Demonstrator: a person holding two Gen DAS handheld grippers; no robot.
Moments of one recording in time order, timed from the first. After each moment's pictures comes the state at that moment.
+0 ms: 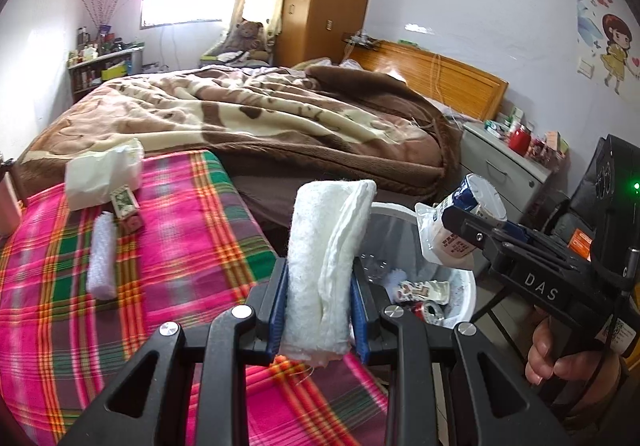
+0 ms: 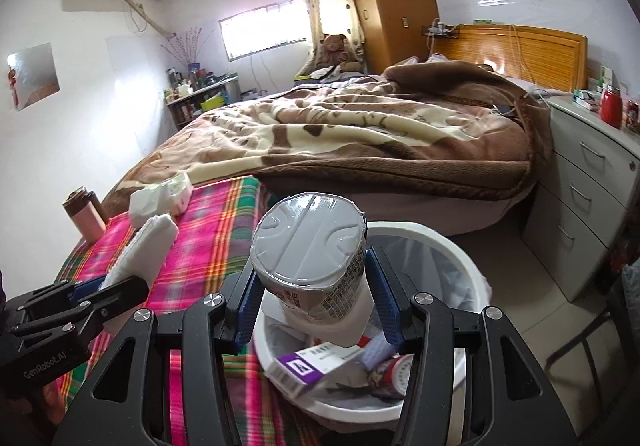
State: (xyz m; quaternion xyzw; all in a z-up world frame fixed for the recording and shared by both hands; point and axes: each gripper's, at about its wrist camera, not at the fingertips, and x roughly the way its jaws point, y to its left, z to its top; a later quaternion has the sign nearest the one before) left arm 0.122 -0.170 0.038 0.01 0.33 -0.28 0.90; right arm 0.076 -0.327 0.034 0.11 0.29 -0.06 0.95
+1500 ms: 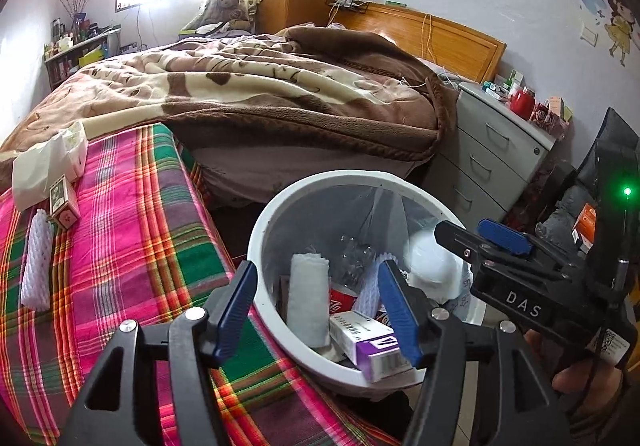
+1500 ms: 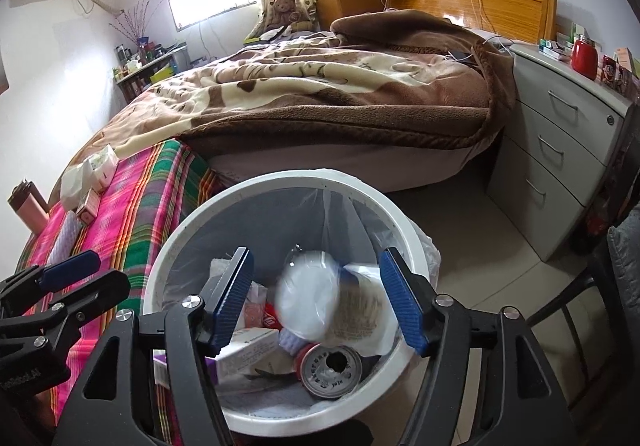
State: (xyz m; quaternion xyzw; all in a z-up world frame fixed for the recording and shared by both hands) left arm 0.144 -0.239 0.002 0.04 0.38 -0.29 0.87; right arm 0.086 -0.381 -0.007 0.12 0.35 -0.12 0.92
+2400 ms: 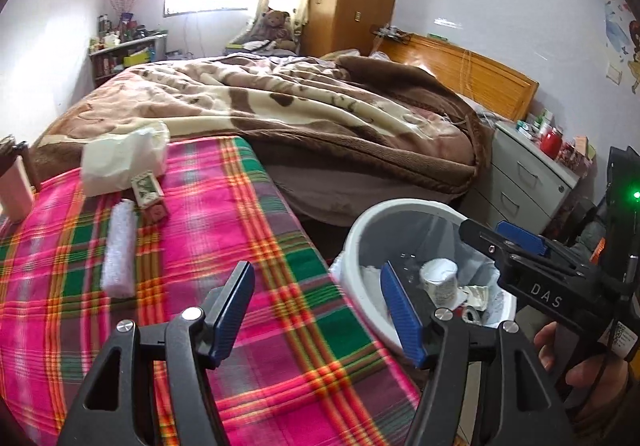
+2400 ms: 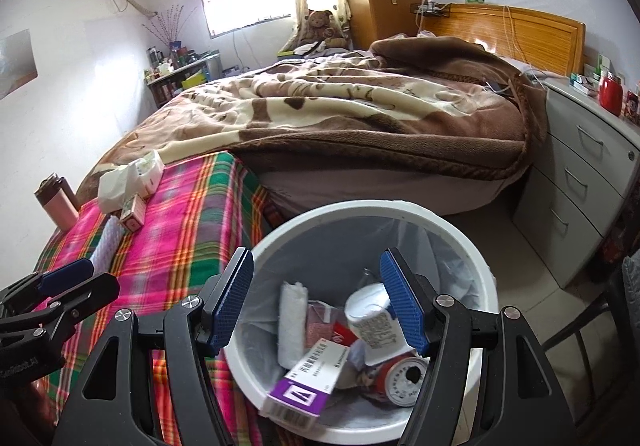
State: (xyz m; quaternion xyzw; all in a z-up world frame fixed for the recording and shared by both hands) left arm 0.148 -0.148 0.025 0.01 0.35 -0.23 0.91; right arm 0.102 -0.326 0.018 0.10 0.33 -0.07 0.94
